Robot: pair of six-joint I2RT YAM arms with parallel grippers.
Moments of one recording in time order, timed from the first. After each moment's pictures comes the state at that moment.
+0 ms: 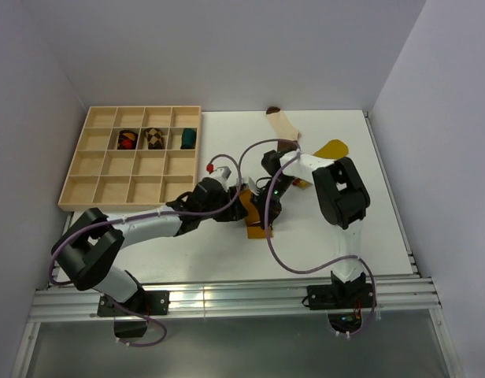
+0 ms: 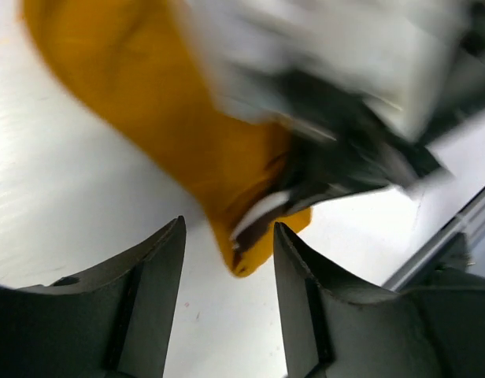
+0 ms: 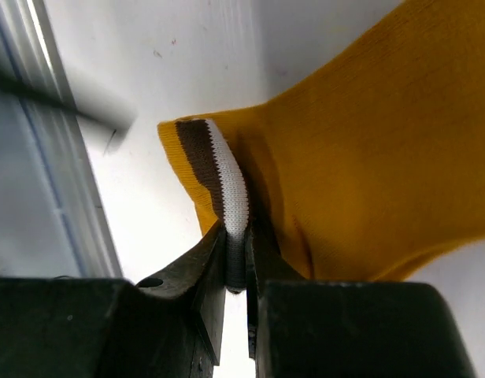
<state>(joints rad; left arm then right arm) -0.77 1.52 0.76 0.12 0.10 -0.77 0.45 2.02 1.34 -1.05 -0.73 -0.88</state>
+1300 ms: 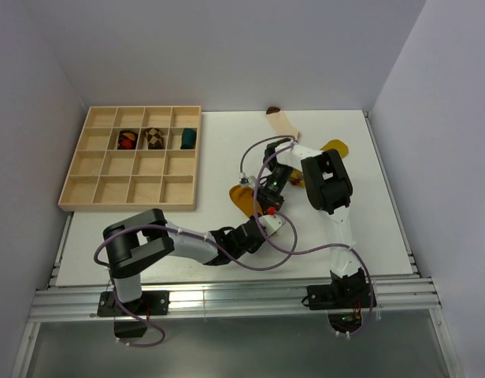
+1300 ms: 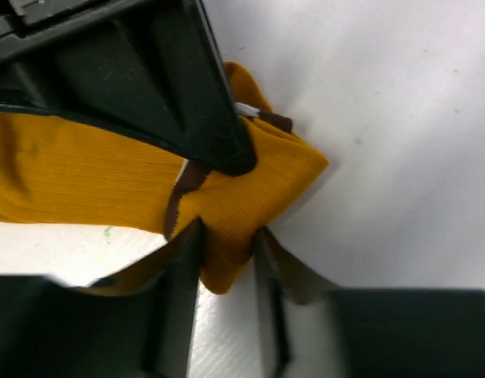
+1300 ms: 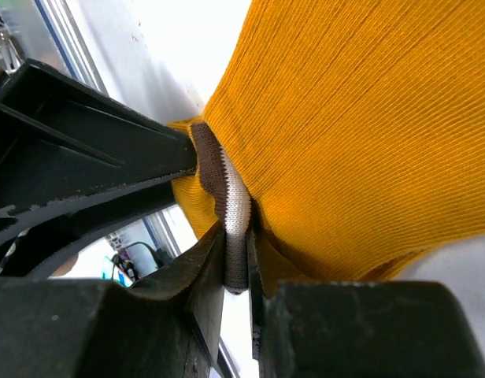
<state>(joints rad) -1.21 1.82 0.80 0.43 -0.39 -0.01 0.39 2.33 1.68 -1.41 -0.72 -0.82</state>
